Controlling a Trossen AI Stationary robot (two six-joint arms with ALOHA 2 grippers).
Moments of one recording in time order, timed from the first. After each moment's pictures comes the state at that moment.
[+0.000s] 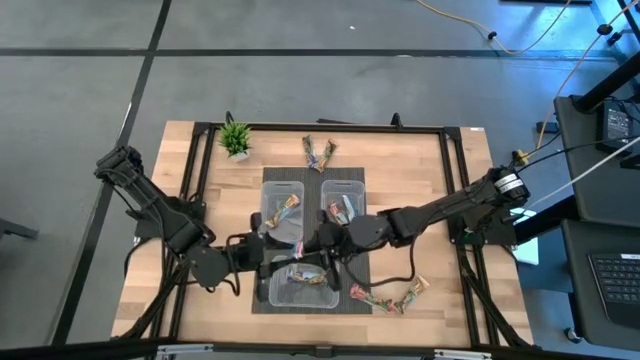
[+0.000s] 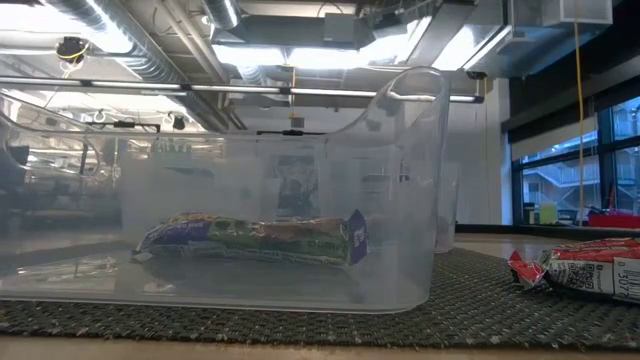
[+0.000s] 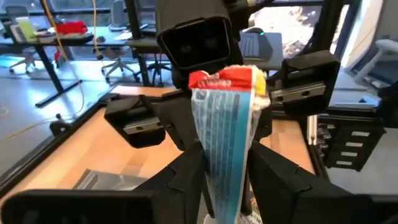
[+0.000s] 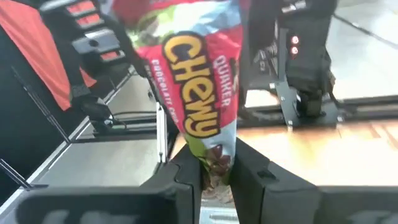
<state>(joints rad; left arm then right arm) -0.71 1.36 1.18 -0.15 -0.88 -0.26 0.33 1.74 1.36 0.18 0.10 0.27</state>
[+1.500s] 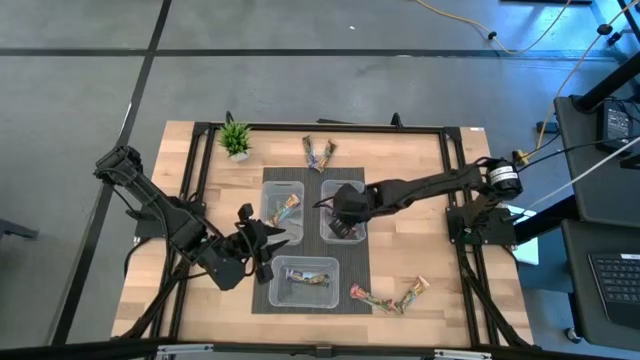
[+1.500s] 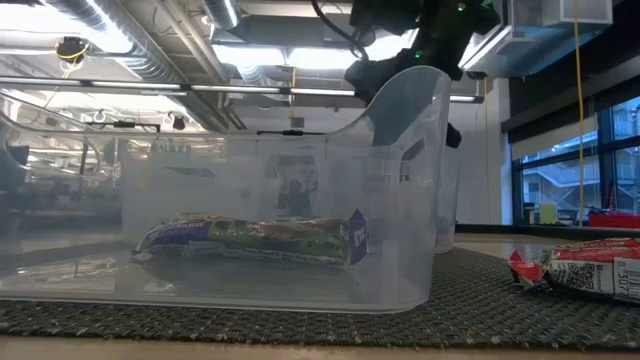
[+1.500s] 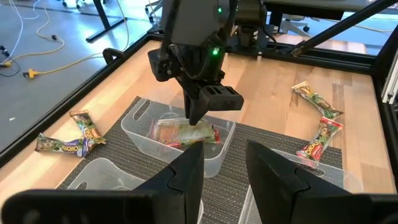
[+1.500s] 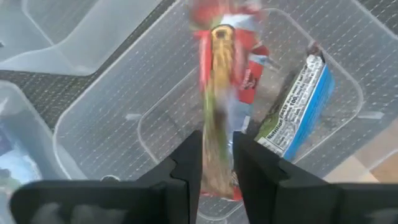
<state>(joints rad) -0.66 1.35 1.18 -0.61 -0.92 -0.67 0.06 1.75 1.20 -0.59 0.15 0.81</state>
